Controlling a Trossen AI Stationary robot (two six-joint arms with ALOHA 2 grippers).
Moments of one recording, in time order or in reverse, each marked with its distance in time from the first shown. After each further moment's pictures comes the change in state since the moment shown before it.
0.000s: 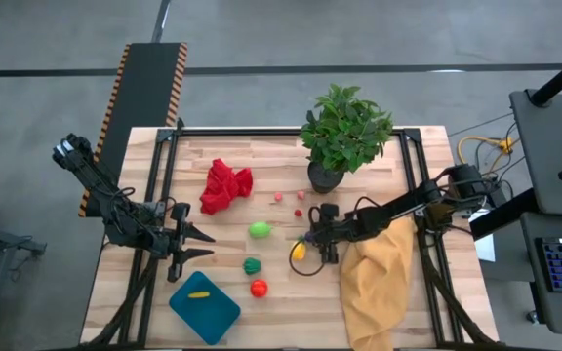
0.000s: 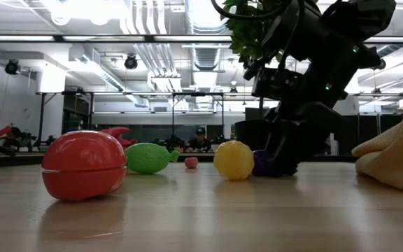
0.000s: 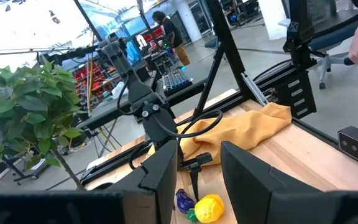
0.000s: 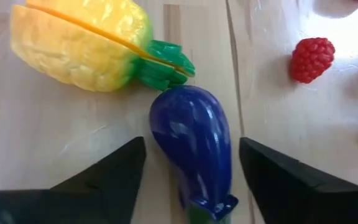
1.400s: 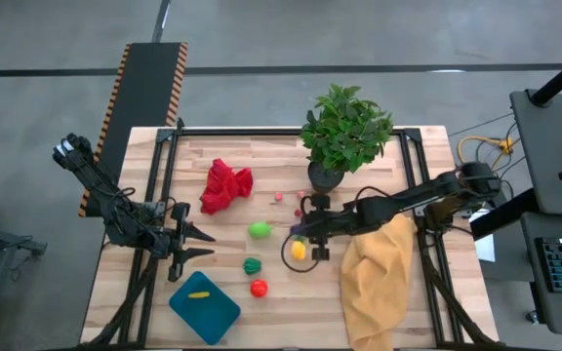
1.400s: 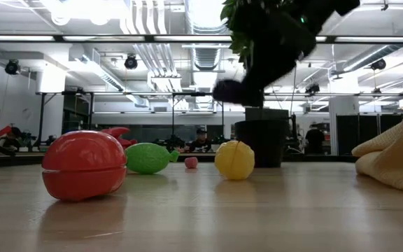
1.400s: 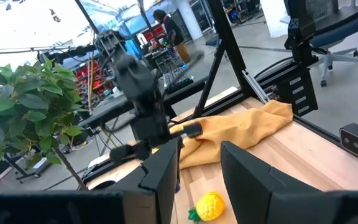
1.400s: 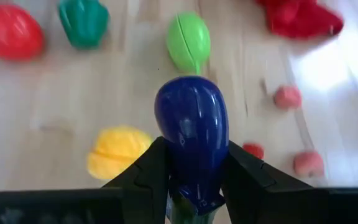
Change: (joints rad) left arm 0.000 0.000 -0.002 -0.008 -0.009 0.000; right arm 0.016 -0.116 0.263 -0.220 0.020 -0.039
